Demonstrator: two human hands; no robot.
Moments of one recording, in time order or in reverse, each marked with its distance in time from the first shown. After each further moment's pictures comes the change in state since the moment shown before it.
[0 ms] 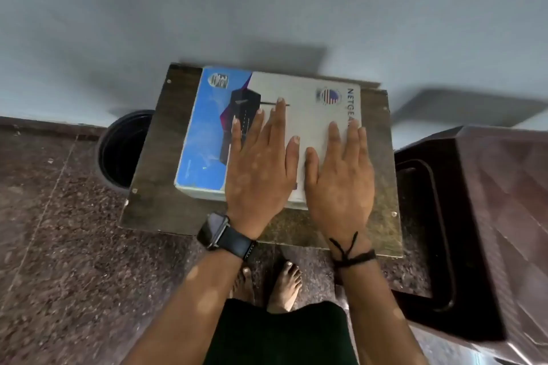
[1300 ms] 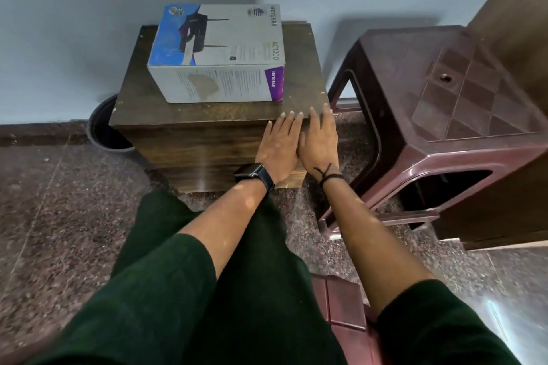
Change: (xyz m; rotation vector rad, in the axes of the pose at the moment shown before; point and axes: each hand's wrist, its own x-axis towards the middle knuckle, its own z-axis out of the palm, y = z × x) left_hand -0.180 0.088 0.077 0.079 -0.315 0.257; right_hand -0.150 0.133 0.057 0.260 0.118 0.024
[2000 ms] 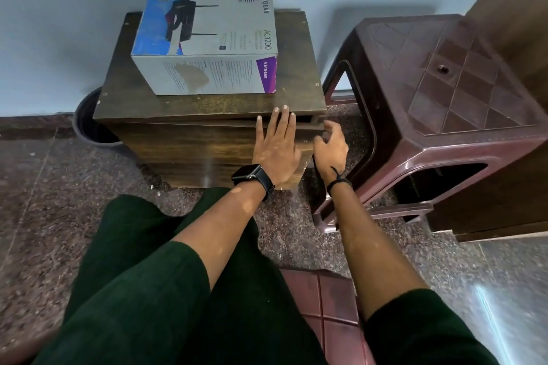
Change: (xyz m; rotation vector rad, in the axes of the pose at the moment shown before) left_hand -0.007 0.011 0.008 0.091 -0.076 -0.036; right_hand -0.013 0.031 -0.004 0.489 0.072 0.408
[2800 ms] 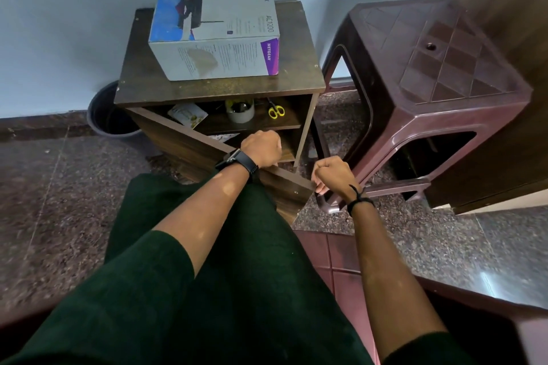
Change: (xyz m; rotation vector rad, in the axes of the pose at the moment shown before) left_hand -0.047 -0.033 -0.023 -0.259 -0.372 -0.116; right_hand -0.097 0.007 -0.055 -0.184 -0.538 0.216
